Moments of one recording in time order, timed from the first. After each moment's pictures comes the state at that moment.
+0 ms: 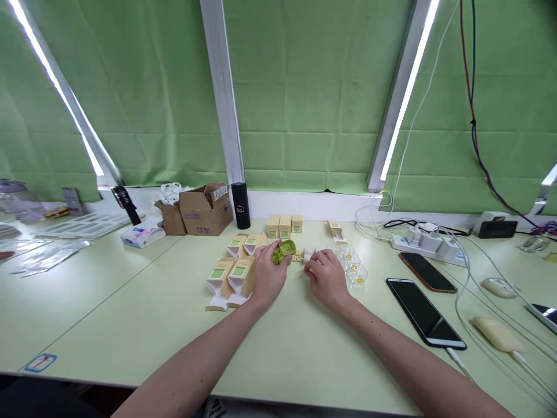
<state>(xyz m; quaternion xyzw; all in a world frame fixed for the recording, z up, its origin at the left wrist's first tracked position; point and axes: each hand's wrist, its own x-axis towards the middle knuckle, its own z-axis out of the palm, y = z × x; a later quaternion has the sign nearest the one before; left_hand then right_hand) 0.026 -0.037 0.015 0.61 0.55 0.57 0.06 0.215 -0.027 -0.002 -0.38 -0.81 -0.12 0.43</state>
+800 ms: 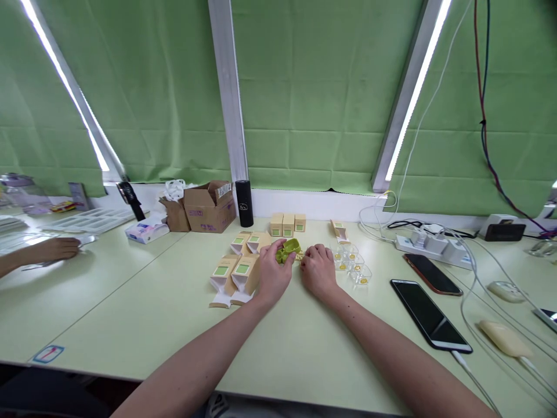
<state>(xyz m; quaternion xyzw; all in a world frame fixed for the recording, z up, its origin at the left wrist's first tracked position) 0.030 -0.042 0.017 0.60 0.55 0.58 0.10 0.180 0.000 -0.009 -0.52 -0.81 -0.16 0.24</state>
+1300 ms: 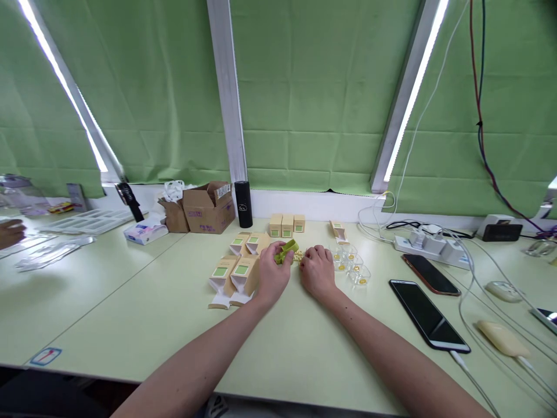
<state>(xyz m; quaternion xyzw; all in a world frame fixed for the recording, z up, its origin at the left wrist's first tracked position) 0.030 -0.039 0.017 0.58 0.52 0.61 0.12 0.179 -0.002 -0.009 -0.52 -0.80 -0.16 0.23</state>
